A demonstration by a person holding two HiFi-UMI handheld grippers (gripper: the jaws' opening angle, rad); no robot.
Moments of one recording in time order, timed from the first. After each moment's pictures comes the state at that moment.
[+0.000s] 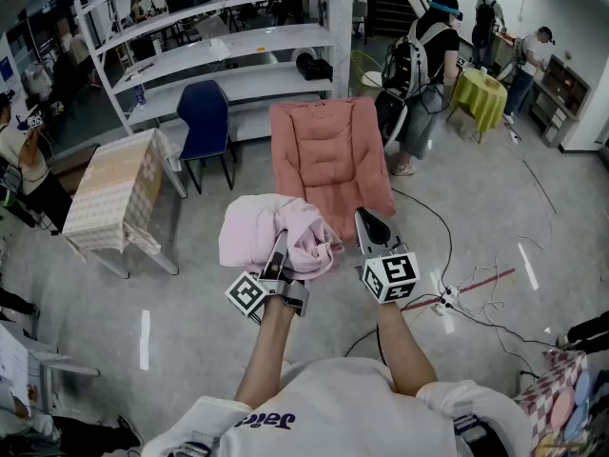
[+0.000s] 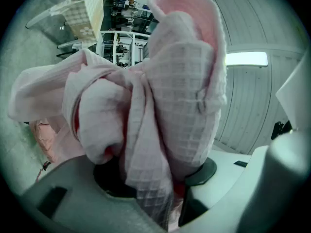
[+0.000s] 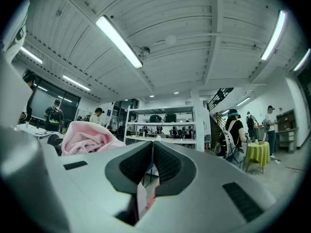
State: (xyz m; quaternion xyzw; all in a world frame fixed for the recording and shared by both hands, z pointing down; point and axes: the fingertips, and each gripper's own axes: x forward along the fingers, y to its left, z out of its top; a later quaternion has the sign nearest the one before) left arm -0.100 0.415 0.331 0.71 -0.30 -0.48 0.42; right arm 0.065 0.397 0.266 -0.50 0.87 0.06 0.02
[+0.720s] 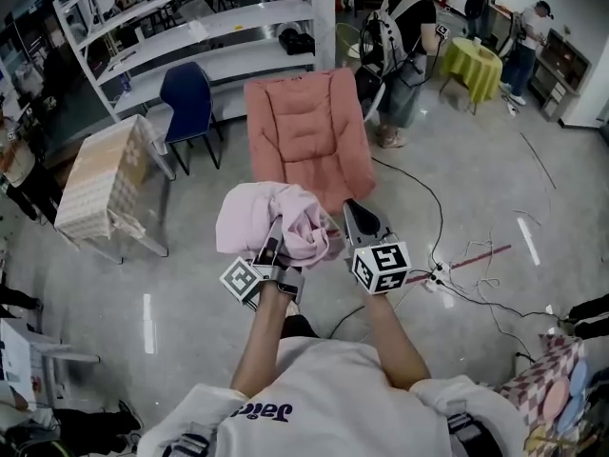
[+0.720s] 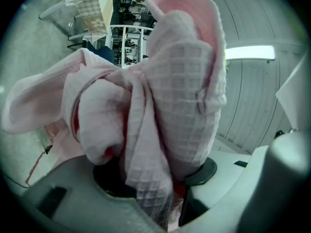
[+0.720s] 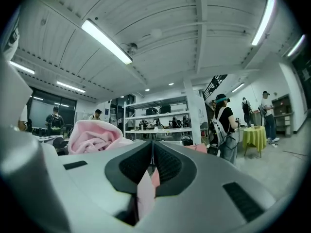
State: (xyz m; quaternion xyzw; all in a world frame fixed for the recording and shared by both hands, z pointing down) left arm 0.005 0.422 0.369 0.70 -0.32 -0.45 0.46; right arm 0.158 0.413 0.316 -0.50 0.87 -0.02 0.01
